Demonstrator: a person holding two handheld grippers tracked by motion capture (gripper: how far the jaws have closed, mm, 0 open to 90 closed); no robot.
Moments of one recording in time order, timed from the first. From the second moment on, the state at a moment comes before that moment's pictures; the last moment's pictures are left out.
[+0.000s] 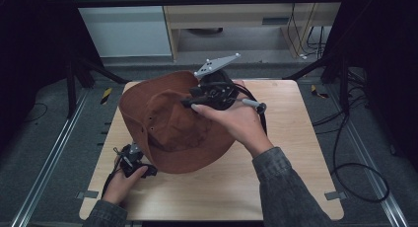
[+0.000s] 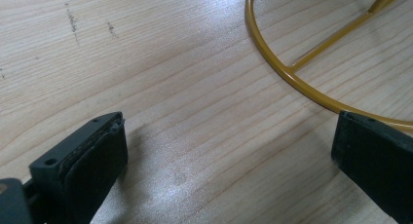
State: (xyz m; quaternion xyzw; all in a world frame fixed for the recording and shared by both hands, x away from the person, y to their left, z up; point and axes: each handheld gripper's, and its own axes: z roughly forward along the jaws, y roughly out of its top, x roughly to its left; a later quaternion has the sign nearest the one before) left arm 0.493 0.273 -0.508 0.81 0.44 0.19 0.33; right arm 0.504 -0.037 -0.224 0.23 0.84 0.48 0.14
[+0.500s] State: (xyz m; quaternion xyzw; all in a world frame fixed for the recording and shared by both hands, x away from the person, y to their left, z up) left arm 0.494 0.272 -0.509 0.81 0.44 0.19 0.34; right arm 0.502 -0.079 -0.234 0.27 0.82 0.48 0.15
